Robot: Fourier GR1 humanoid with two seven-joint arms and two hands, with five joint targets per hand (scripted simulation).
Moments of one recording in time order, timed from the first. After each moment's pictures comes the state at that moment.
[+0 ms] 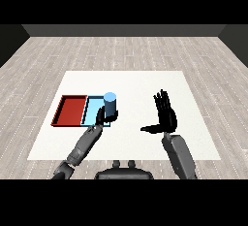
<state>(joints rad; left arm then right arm) -0.45 0.08 -0.36 -0.94 0.18 0.44 -0.36 -0.14 -0.17 0.23 -1.78 -0.40 -0.14 -0.21</state>
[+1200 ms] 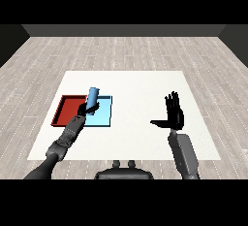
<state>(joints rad) -0.79 0.24 -0.14 -0.19 0.09 0.41 -0.14 -0.14 -0.18 0.05 -1.61 -0.43 -0.09 -0.26</state>
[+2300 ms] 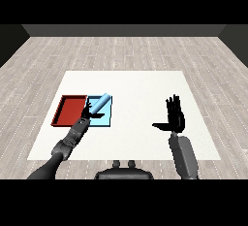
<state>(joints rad) -0.81 0.17 -0.13 -0.09 0.05 0.51 -0.13 -0.09 -0.16 0.02 -1.58 -0.45 -0.02 -0.31</state>
